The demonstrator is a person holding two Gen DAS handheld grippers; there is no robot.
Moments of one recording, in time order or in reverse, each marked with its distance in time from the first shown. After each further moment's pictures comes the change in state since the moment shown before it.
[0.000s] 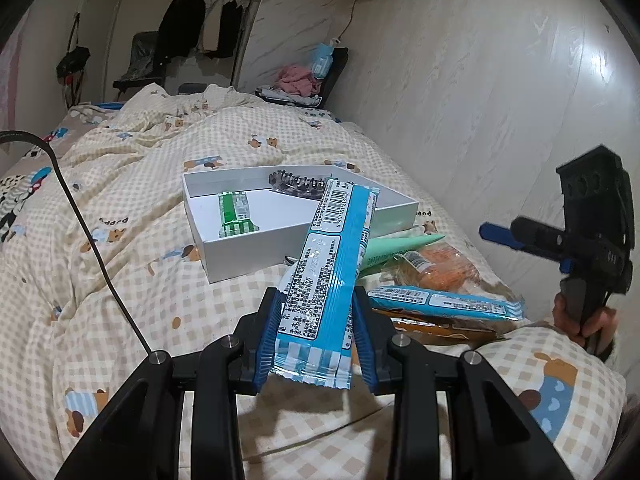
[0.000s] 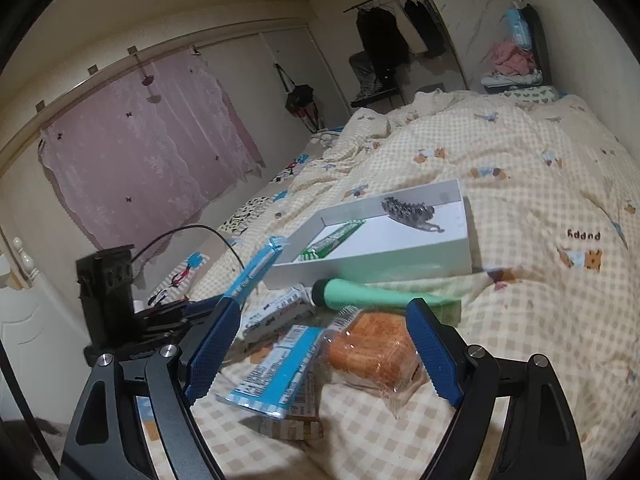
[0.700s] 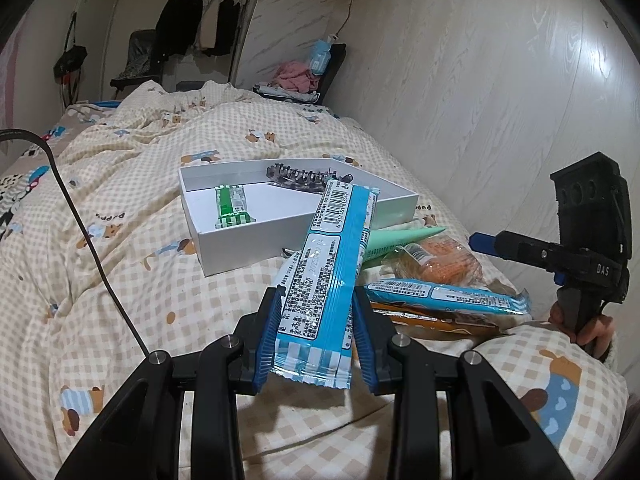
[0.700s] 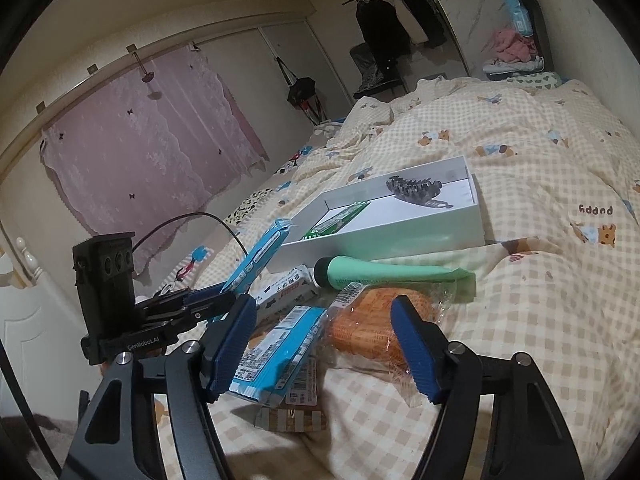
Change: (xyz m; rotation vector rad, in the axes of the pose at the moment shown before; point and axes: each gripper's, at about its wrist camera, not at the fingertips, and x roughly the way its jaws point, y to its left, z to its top) left arm 0.005 -0.001 -0.004 0.010 0.013 -0.006; right arm 0.008 0.001 -0.012 0.014 0.023 0.017
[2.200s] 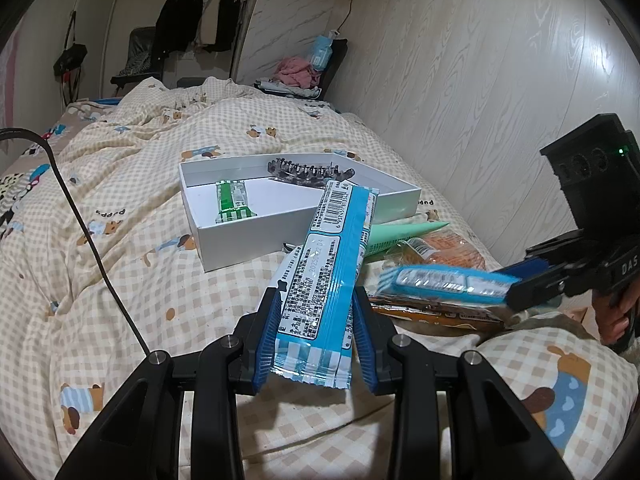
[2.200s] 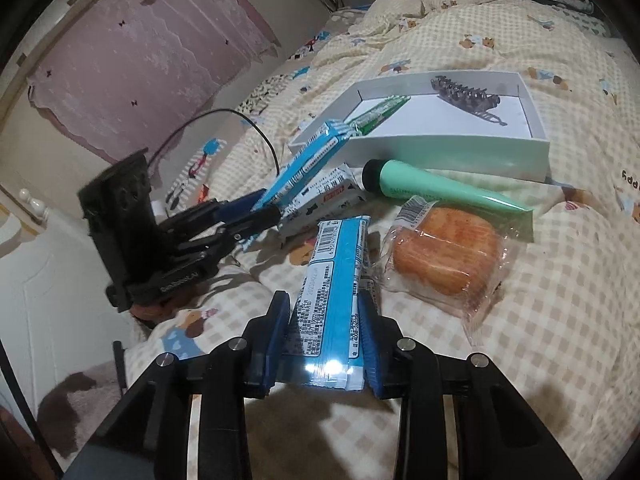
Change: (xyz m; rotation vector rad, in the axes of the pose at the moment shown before) left arm 0.002 0.000 -0.003 0.005 0.015 0.007; right arm 0.026 0.030 0.020 -0.024 0.454 0.055
